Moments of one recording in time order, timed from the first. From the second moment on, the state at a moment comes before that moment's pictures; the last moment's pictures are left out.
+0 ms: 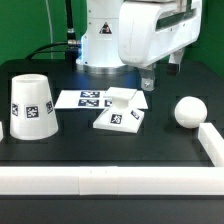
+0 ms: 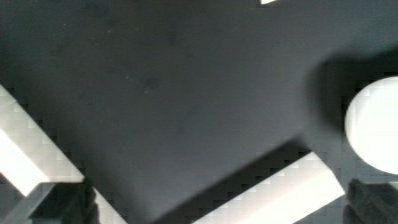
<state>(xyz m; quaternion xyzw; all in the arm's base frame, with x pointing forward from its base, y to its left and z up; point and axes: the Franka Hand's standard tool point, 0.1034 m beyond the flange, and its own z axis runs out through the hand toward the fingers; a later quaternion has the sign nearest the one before) 0.565 0.056 0.117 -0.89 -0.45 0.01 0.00</state>
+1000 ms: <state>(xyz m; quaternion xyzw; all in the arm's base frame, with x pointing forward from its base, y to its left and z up) 0.505 0.004 0.105 -0.93 -0.37 0.01 0.00</state>
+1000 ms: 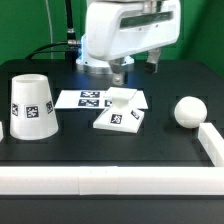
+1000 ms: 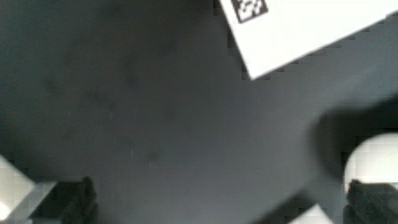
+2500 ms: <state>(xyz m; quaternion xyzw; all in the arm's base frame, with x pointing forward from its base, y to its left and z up) 0.477 0.001 0.088 -0.99 0.10 0.03 0.01</state>
